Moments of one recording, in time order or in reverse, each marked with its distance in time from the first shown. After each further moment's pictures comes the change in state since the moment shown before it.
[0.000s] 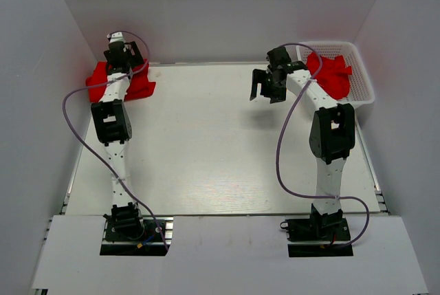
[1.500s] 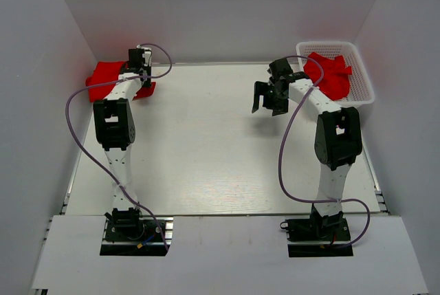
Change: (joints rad) left arm -0.123 -0.311 -0.393 -0.337 -0.072 0.307; right arm 0.000 -0.101 -0.228 0.053 -0.028 0.000
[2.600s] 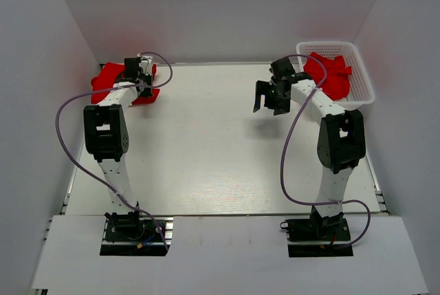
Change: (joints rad) left arm 0.001 -0.222 -0.312 0.079 0.181 -0.008; right arm 0.000 -0.047 -0.027 0.002 0.016 -0.001
